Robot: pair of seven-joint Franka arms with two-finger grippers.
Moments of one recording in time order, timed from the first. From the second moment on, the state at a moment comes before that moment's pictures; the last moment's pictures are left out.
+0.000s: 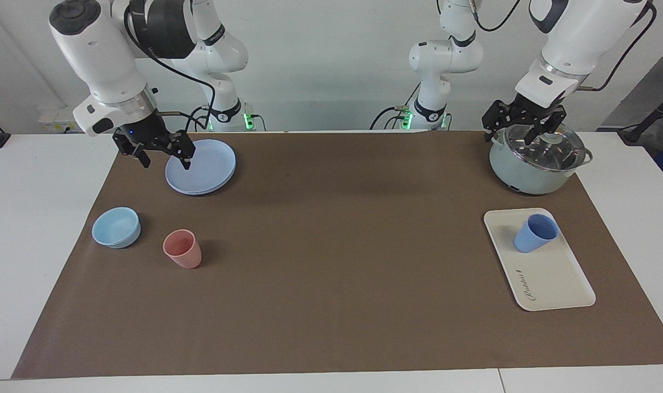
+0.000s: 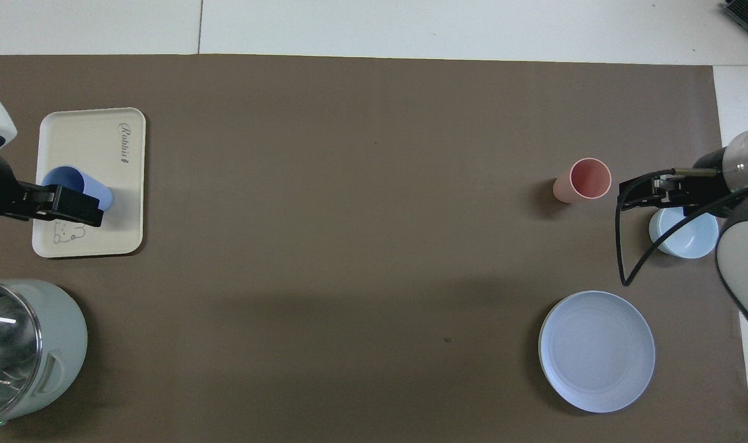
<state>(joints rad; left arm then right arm) -0.06 -0.03 -0.05 -1.59 -0.03 1.50 0.05 0.01 0.00 0.02 -1.65 0.01 1.63 0.14</state>
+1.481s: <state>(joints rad) -0.06 -0.03 -0.05 -1.58 -0.03 1.50 0.05 0.01 0.00 0.04 -1.55 0.00 1.45 0.15</state>
